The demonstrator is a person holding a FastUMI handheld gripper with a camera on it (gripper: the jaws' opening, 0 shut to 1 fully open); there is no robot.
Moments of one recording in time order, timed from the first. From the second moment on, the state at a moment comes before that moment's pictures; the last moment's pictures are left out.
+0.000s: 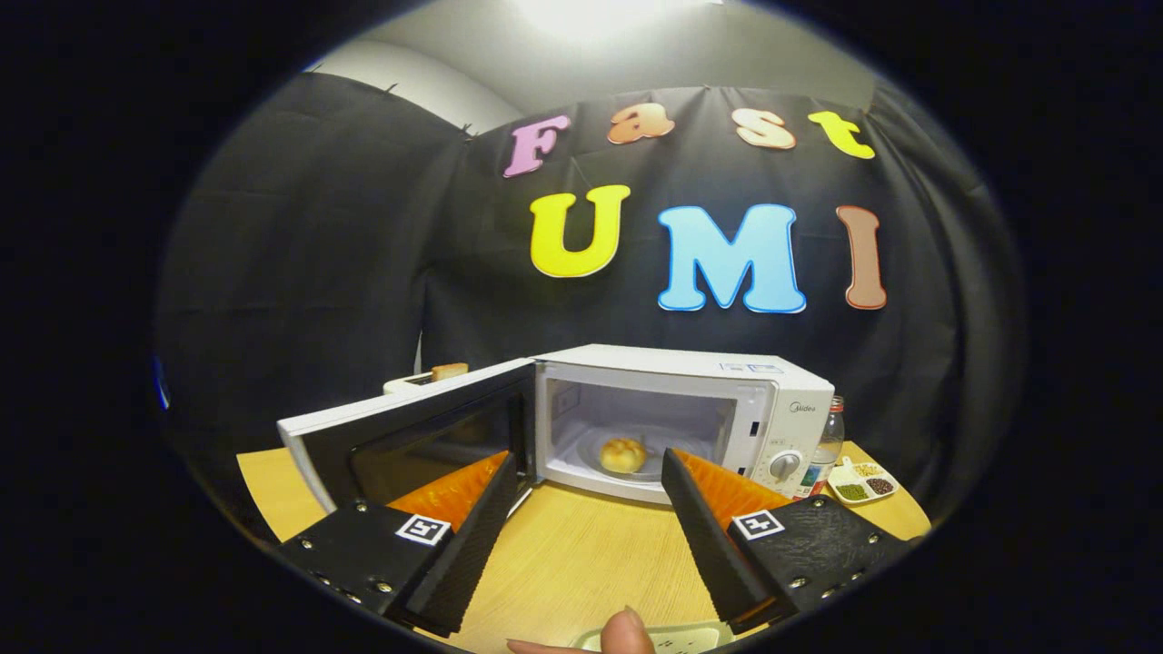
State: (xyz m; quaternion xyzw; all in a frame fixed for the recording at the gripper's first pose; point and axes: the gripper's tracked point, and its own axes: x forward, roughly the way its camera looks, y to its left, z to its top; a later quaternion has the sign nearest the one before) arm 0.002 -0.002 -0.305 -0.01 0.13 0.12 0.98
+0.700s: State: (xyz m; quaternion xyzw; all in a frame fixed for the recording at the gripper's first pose) arm -0.128 0.174 -0.275 0.09 0.10 0.41 0.90
